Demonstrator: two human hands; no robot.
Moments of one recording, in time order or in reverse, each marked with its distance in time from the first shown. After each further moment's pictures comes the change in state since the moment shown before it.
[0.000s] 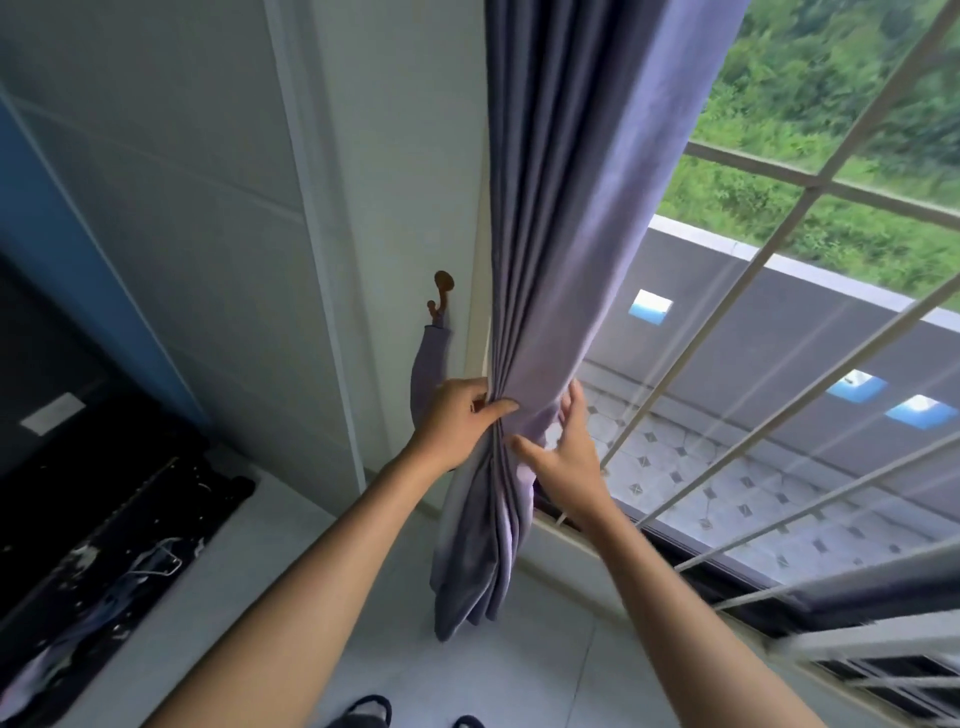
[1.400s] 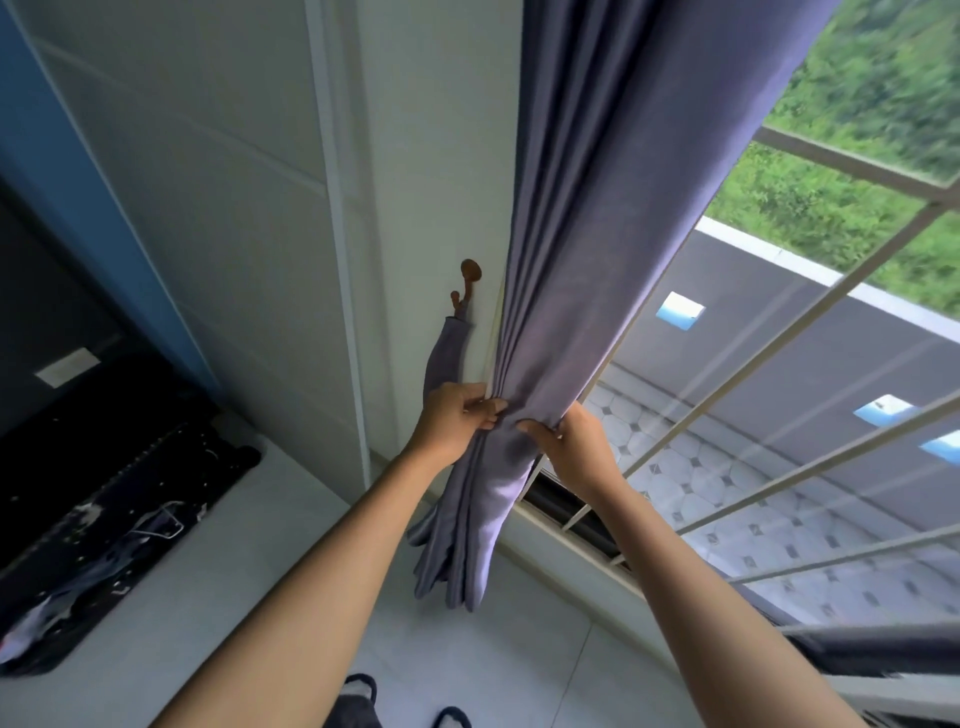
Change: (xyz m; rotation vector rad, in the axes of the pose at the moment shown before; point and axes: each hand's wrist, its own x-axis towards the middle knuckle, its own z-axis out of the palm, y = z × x) left_hand 0.034 -0.065 0.014 -0.302 0.040 -0.202; right_hand 0.059 0.025 0.004 -0.551 -0.140 -0.133
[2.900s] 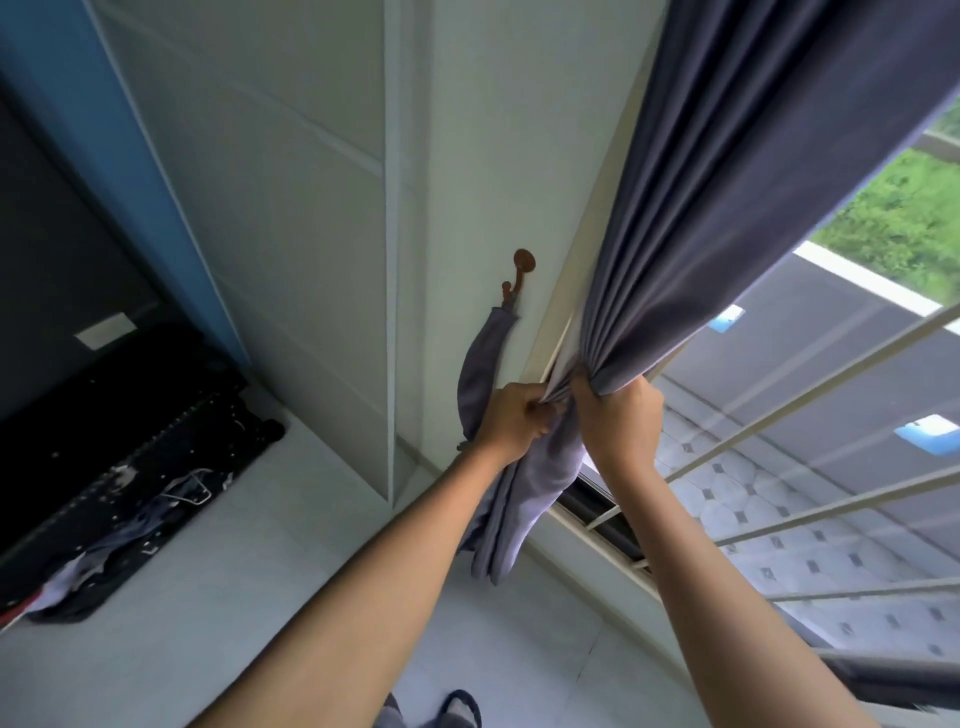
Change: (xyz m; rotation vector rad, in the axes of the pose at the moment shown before) left_hand 0.013 -0.016 0.015 0.095 -0.047 0.032; right_hand 0.019 -0.060 -0.002 0.044 0.382 0.222
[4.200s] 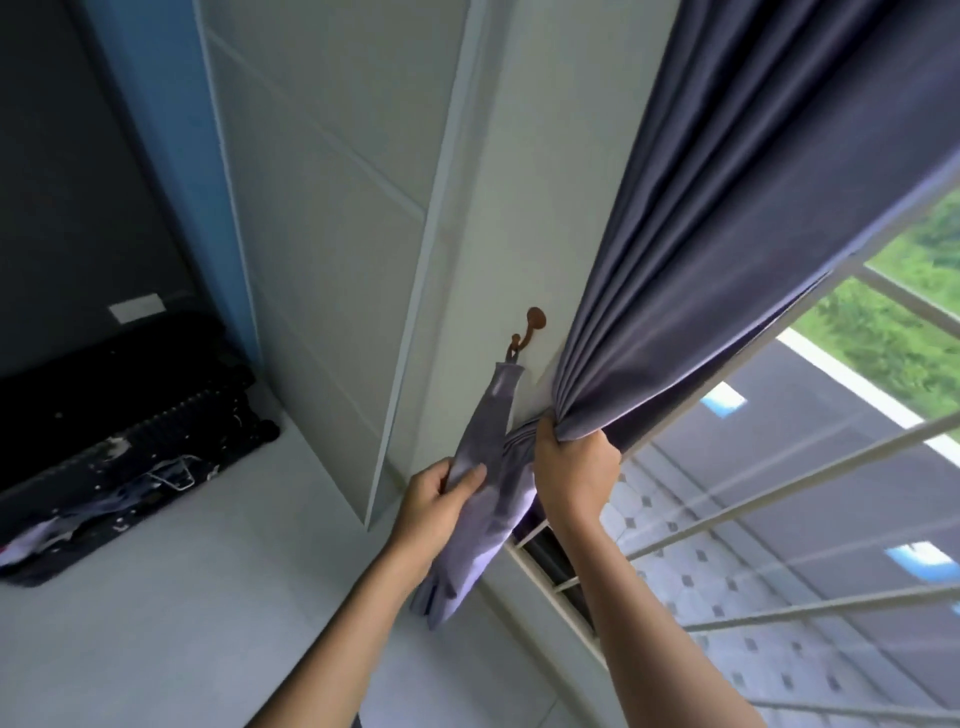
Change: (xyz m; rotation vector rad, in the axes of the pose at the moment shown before) left_hand -0.090 -0.009 -0.017 -0.537 0.332 -0.205; right_hand -0.005 -0.029 0.001 0.035 -0.082 0.047
